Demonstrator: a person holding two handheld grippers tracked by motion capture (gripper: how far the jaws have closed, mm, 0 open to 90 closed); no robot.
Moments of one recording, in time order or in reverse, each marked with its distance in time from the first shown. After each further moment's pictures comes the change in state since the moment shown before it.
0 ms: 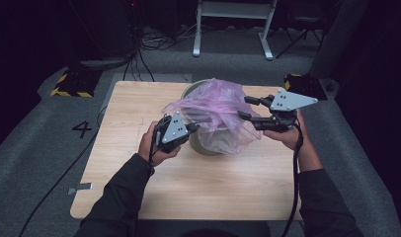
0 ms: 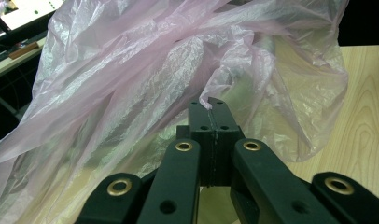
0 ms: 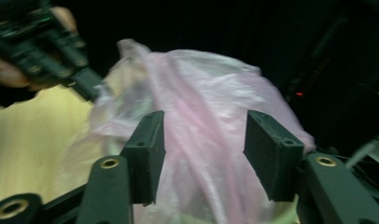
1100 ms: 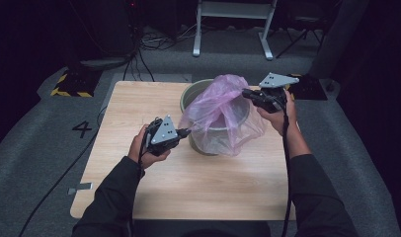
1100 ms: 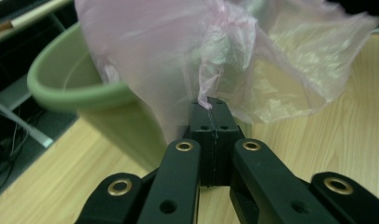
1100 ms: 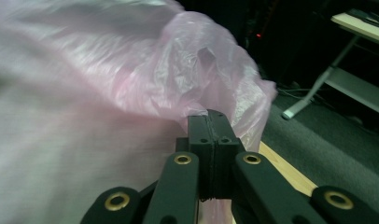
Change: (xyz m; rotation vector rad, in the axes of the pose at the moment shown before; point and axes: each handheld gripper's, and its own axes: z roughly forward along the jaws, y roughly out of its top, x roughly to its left) left arm 0.012 -0.030 -0.014 0.066 -0.072 -0.012; right arm -0.056 -0.022 0.046 0.187 -0.196 0.178
